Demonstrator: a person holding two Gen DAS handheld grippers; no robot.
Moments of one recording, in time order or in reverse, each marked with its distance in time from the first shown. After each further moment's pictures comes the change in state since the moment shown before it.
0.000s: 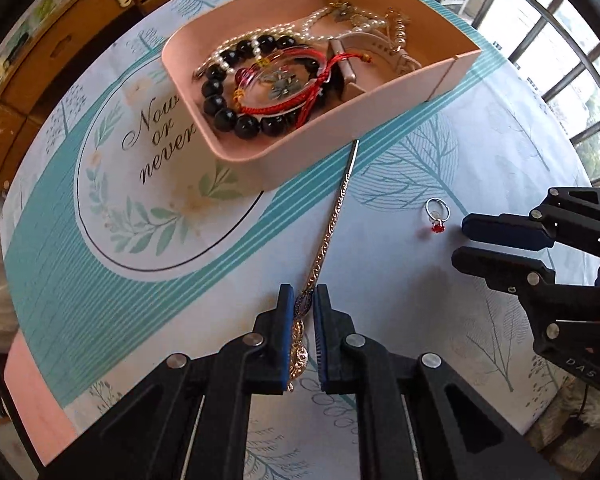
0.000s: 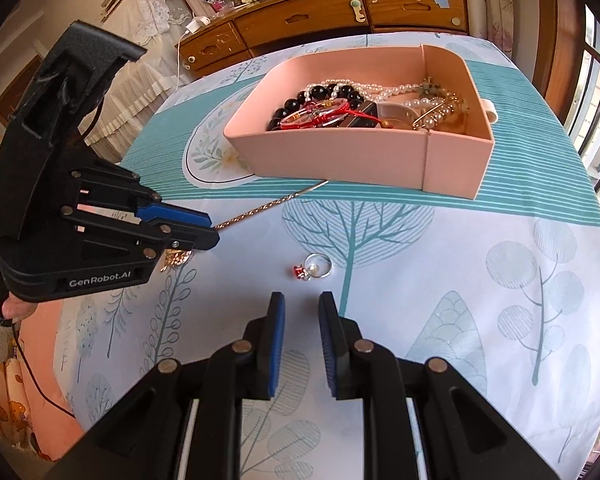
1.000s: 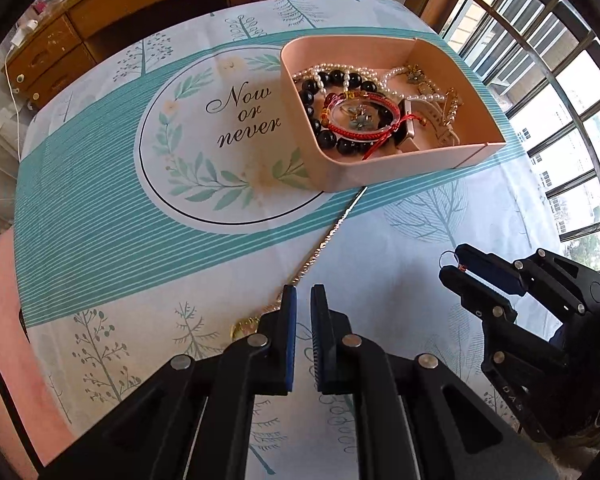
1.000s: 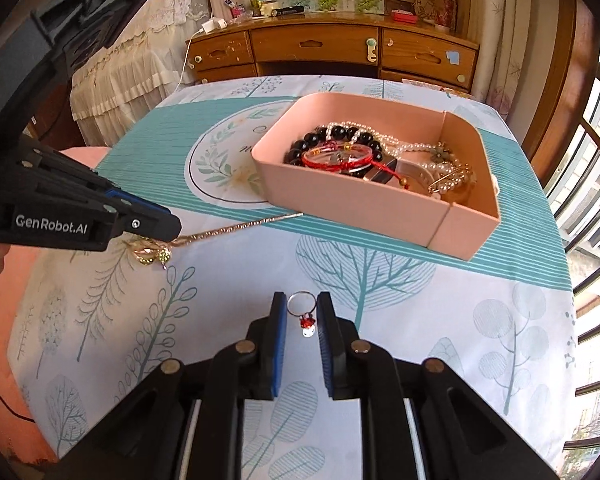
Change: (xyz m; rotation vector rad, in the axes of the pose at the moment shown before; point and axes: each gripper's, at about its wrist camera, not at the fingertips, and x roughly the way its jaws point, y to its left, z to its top) left arm -0.040 0.052 -0.035 -0.288 -0.107 -0.069; right arm -0.007 0.034 0.008 -0.156 -0.102 -0.150
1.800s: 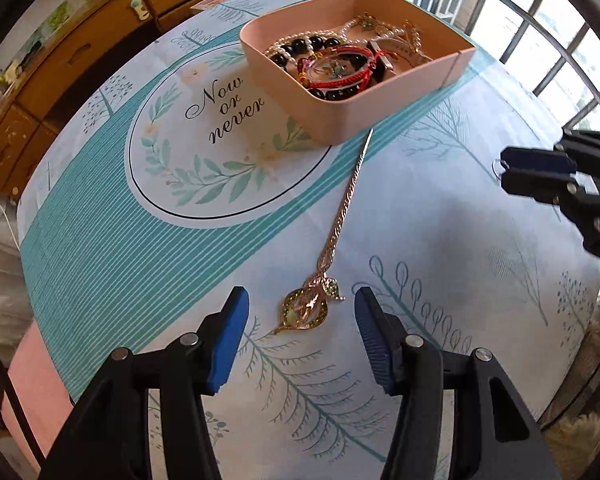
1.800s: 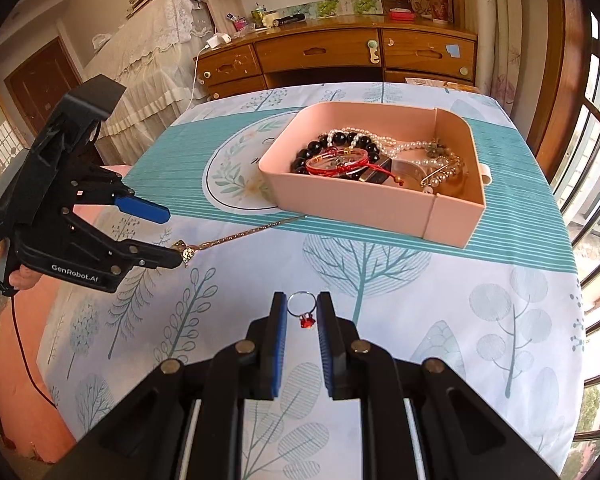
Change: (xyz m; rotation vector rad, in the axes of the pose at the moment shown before) left arm 0.020 0.015 -0.021 0.379 0.000 0.058; right arm -0.017 -0.010 -0.007 0.050 -0.014 0.093
